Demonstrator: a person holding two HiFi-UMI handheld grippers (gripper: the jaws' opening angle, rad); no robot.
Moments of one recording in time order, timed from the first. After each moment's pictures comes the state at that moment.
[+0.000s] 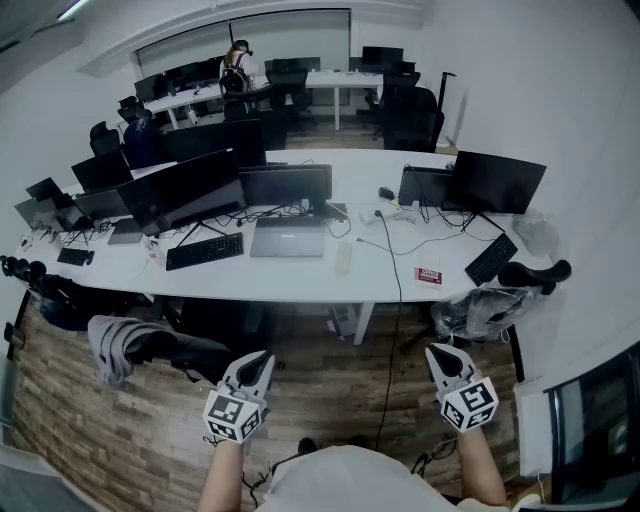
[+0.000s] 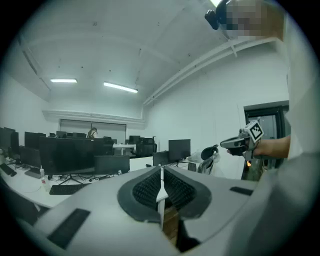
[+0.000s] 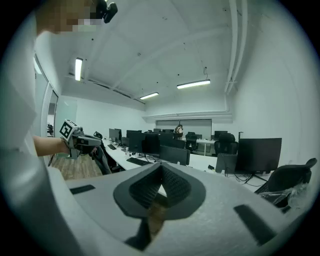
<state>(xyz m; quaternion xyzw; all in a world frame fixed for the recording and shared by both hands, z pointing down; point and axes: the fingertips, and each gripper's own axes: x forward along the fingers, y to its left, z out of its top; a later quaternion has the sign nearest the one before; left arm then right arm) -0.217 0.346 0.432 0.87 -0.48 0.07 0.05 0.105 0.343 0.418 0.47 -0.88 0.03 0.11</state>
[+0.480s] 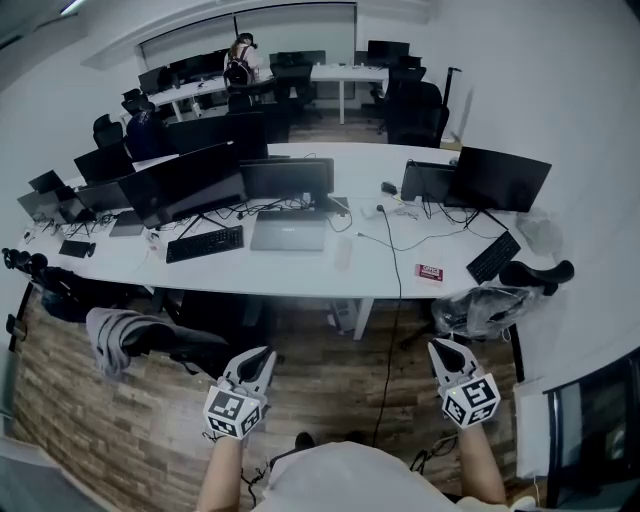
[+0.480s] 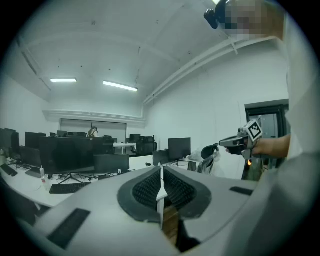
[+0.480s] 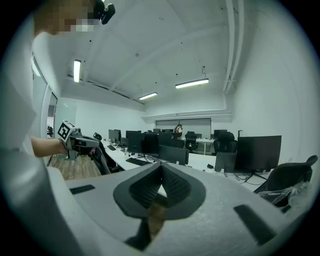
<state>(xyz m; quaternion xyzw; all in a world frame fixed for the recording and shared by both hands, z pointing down) -0.201 0.344 0.436 0.87 -0.48 0.08 0.05 0.122 0.333 0.422 0.47 -0.88 0.04 0.11</state>
